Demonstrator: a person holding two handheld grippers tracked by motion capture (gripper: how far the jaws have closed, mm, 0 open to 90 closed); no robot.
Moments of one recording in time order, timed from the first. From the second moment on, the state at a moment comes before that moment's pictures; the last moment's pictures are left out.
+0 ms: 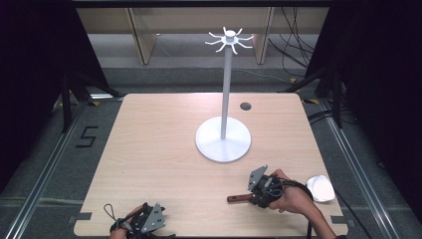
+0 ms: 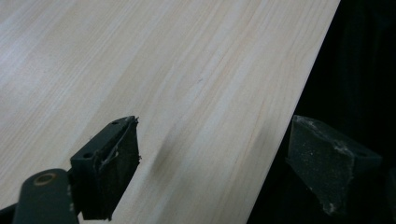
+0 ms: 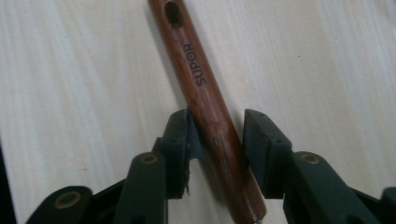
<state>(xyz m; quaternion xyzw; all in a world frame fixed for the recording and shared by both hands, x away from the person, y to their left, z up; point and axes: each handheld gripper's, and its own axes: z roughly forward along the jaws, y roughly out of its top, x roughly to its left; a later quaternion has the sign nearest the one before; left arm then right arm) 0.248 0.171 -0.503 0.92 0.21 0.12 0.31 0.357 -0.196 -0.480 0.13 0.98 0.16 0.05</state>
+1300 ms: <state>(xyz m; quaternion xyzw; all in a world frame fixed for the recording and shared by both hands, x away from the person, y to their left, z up) 0.248 0.172 -0.503 0.92 0.21 0.13 0.31 0.364 -0.216 -0.417 0.19 0.94 0.24 0.14</state>
